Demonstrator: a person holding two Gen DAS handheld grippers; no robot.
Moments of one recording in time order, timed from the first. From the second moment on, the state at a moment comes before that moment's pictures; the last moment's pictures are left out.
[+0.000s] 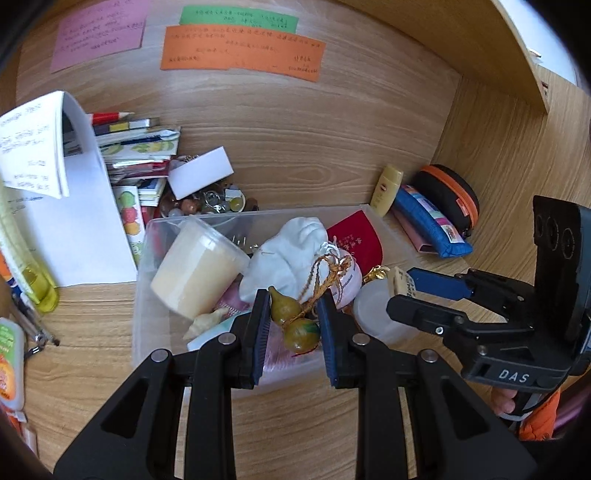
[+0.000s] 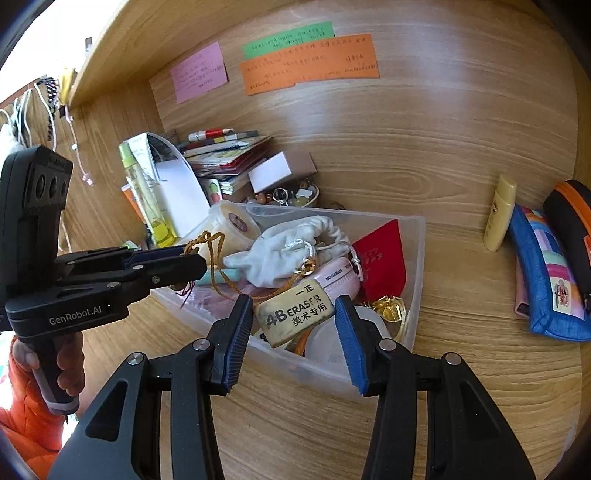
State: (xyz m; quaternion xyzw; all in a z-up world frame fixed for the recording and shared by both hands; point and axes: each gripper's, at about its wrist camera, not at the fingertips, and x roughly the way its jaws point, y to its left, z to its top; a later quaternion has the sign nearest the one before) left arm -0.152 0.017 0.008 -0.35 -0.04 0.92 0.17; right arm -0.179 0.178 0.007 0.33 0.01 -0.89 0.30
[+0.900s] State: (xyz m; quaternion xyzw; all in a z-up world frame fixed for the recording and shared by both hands) left arm -0.149 0.014 0.003 -0.34 -0.01 0.93 0.13; right arm -0.190 0.171 0.002 0.32 0.04 -0.91 0.25
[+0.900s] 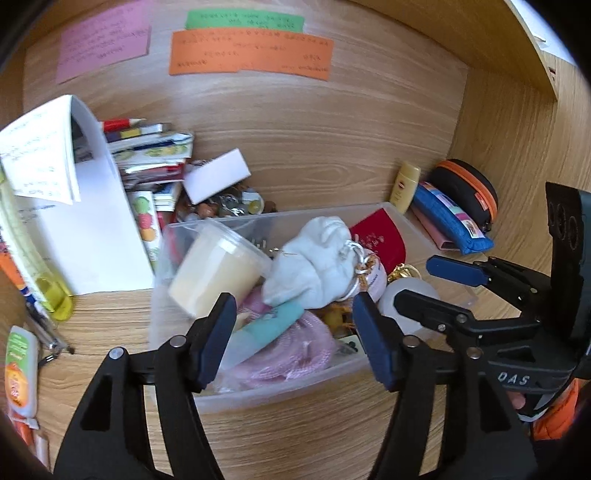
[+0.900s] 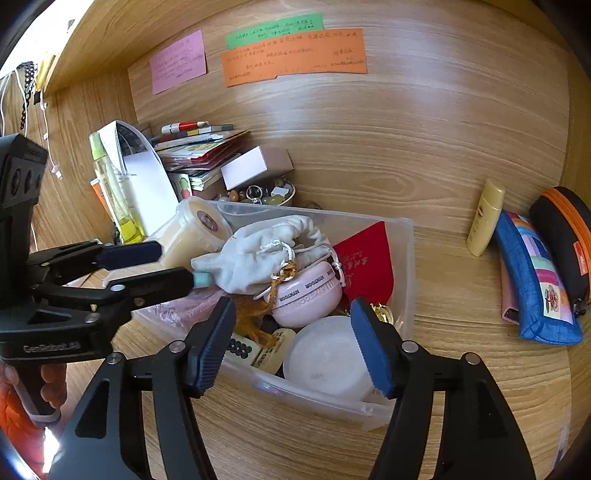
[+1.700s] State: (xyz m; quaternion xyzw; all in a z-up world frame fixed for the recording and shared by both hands) left arm -0.083 -0.012 0.032 -0.30 -0.03 0.95 0.09; right arm -0.138 0.180 0.036 0.29 0.05 -0.93 0.21
